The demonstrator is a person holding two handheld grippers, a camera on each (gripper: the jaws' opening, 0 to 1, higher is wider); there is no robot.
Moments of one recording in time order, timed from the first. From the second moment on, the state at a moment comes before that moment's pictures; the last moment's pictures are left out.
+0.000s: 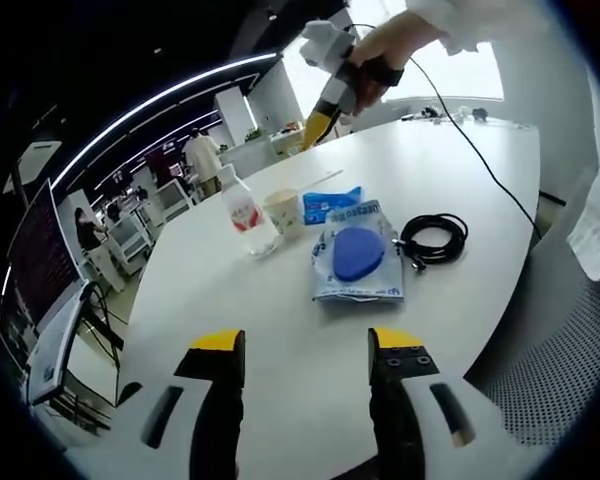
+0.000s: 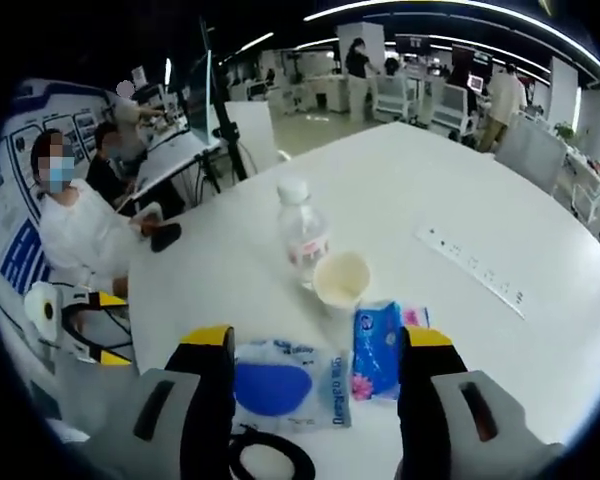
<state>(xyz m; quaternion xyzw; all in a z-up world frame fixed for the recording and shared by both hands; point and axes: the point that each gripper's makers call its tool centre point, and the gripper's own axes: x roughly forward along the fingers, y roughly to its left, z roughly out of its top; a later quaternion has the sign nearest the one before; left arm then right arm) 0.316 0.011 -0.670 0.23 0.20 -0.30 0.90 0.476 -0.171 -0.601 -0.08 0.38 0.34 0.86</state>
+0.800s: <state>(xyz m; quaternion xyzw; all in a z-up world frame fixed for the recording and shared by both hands) 0.308 0.002 -0.678 0.23 0.21 -0.33 0.89 0.413 -0.195 -0.613 -0.04 0.38 0.32 0.87</state>
